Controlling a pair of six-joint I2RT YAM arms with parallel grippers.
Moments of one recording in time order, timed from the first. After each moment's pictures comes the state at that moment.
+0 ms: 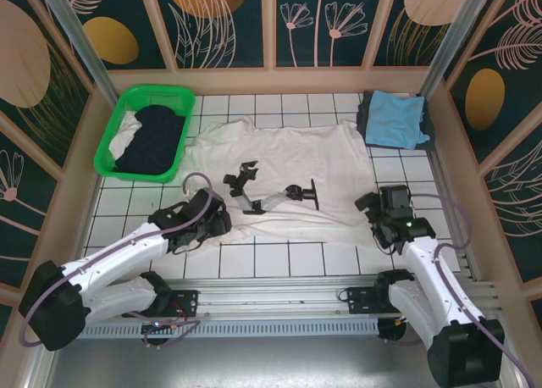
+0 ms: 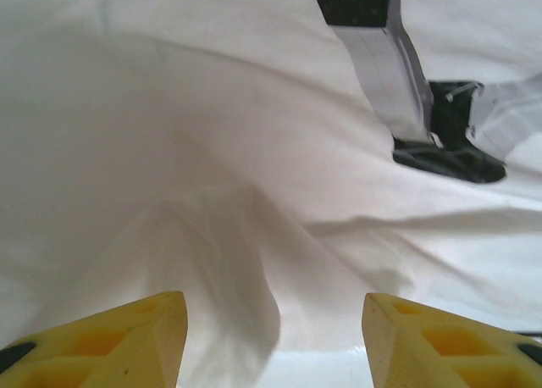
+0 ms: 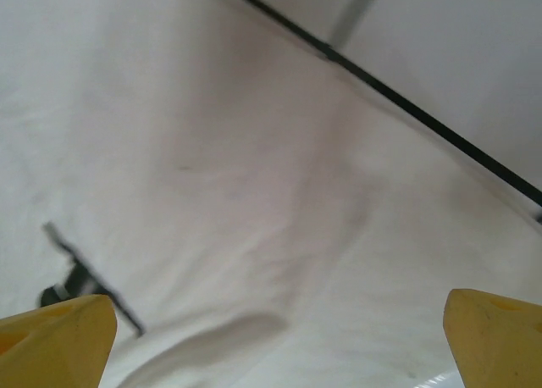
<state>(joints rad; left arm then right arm) -0.75 1.06 0.62 -0.63 -0.15 -0.92 0.15 0.80 0.47 -0.71 0.03 1.12</state>
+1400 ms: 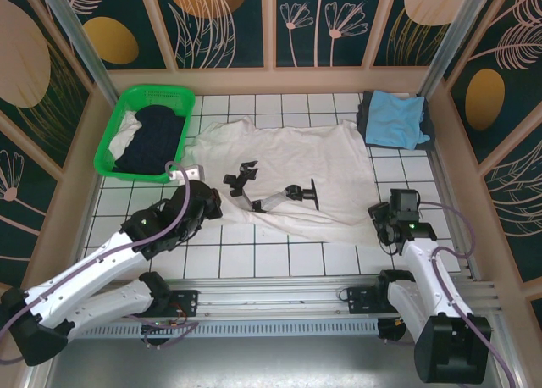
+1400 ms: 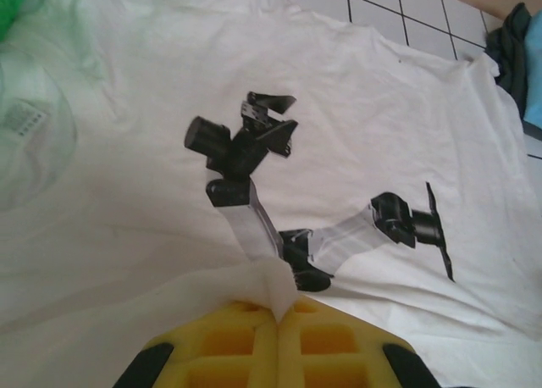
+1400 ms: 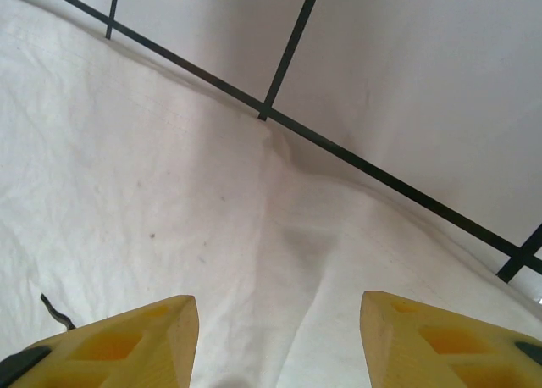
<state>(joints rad) -0.83 0.89 0.81 -0.64 -0.39 -0.87 -0.01 0.81 0.41 -0.60 -0.03 1.10</state>
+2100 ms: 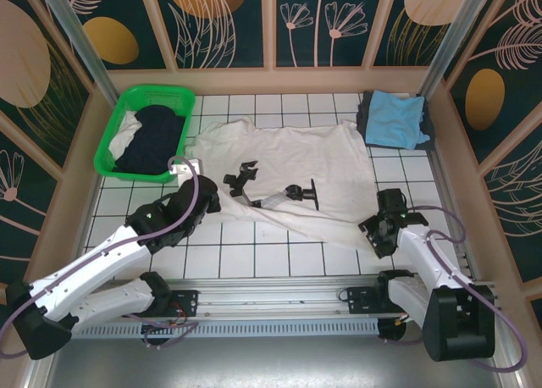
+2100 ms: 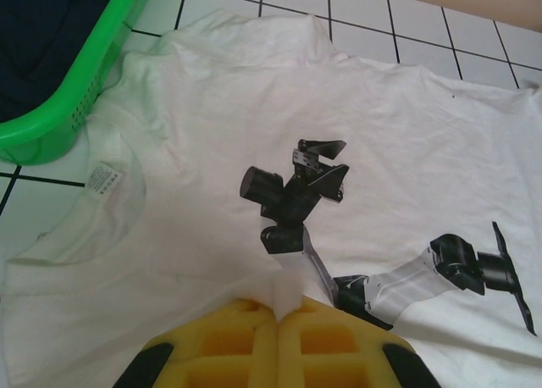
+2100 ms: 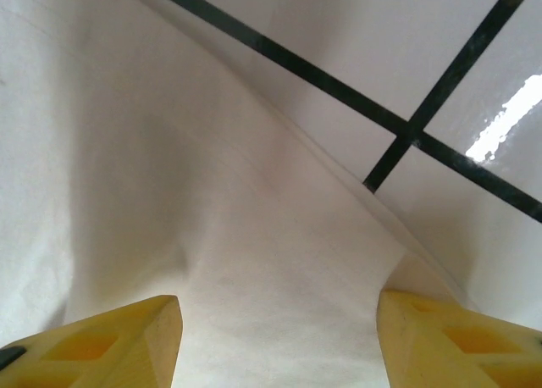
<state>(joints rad) -0.83 0.95 0.85 -0.66 -0.54 -0.79 0.09 0.99 0.45 -0.78 -0.04 1.10</state>
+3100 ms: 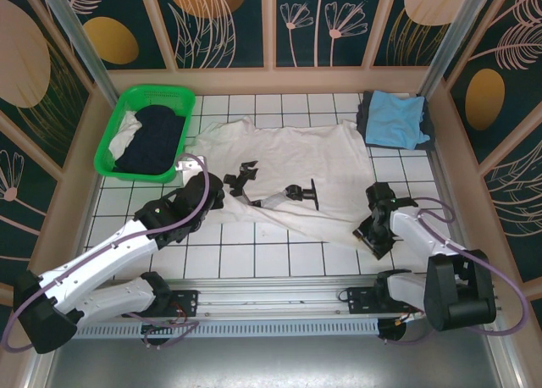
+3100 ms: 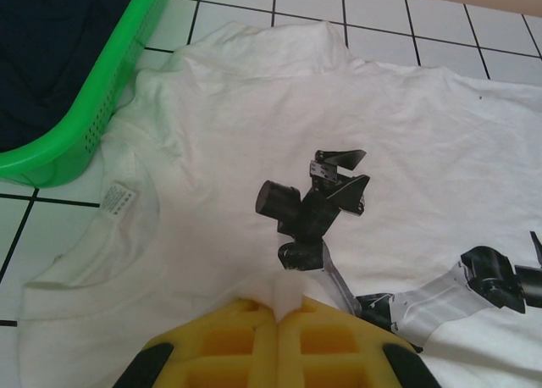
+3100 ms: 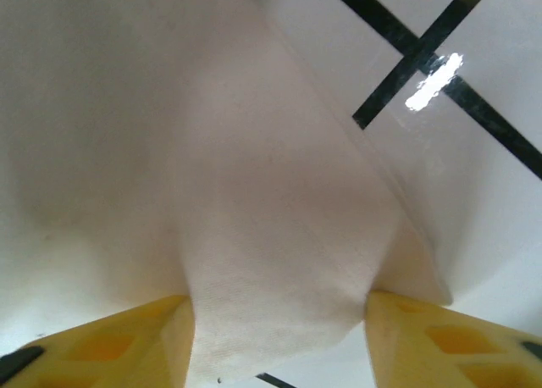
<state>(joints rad) -0.81 1.01 0.85 -0.61 -0.58 -0.73 0.17 1.17 0.53 -0.88 -0.04 1.02</state>
